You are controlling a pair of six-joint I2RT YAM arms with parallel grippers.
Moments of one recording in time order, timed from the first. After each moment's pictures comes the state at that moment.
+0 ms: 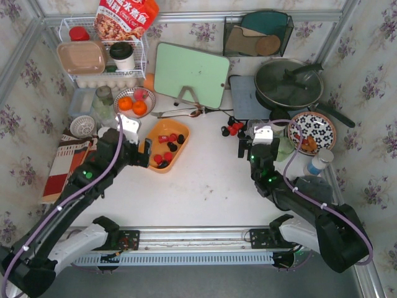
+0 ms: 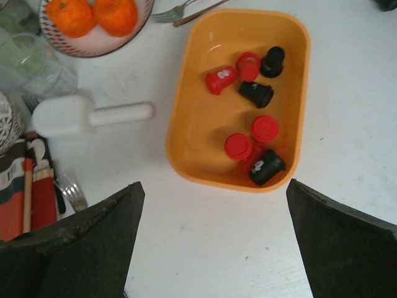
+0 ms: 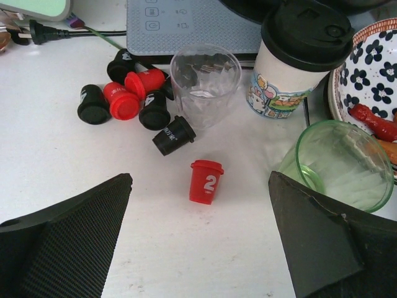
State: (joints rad) left arm -0.54 0.92 0.93 -0.53 -0.17 -0.03; right arm 0.47 1.11 0.39 0.44 0.60 0.09
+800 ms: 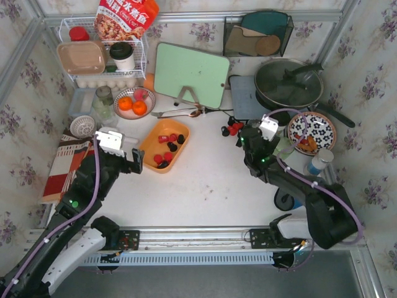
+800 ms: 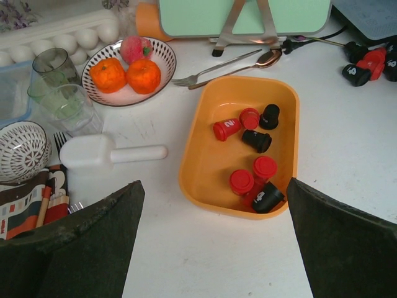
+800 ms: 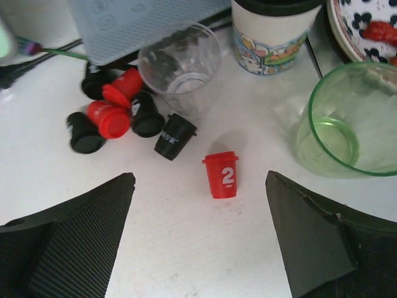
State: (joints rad) left arm -0.57 0.56 0.69 -0.33 -0.25 0.01; right arm 0.46 1.26 0.63 0.11 0.70 0.52
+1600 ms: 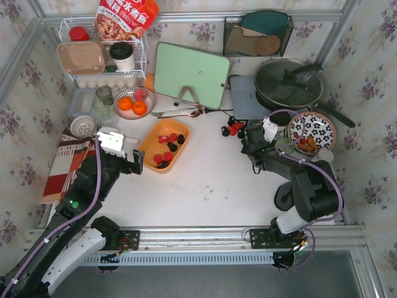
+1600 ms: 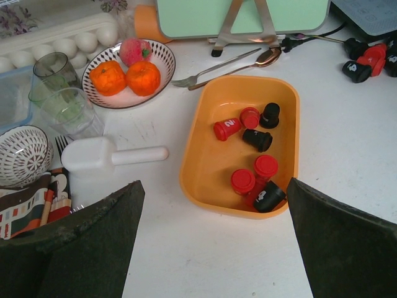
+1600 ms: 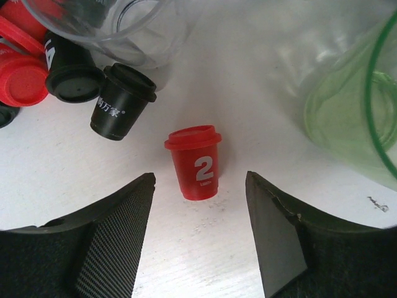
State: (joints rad) left arm -0.58 0.55 0.68 -0.32 -0.25 0.03; right arm 0.30 1.53 0.72 -0.02 0.49 0.60
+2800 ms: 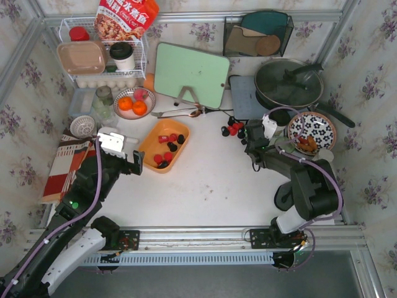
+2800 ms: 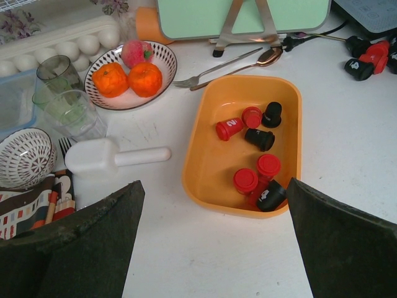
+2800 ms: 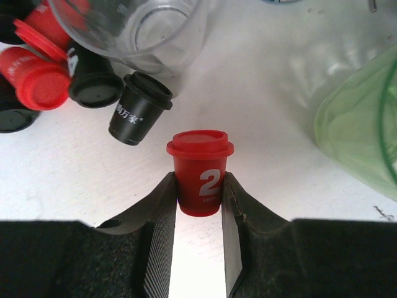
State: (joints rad) left arm -0.58 0.54 0.68 -0.32 -0.25 0.05; right arm 0.29 1.57 0.75 -0.02 0.46 0.60
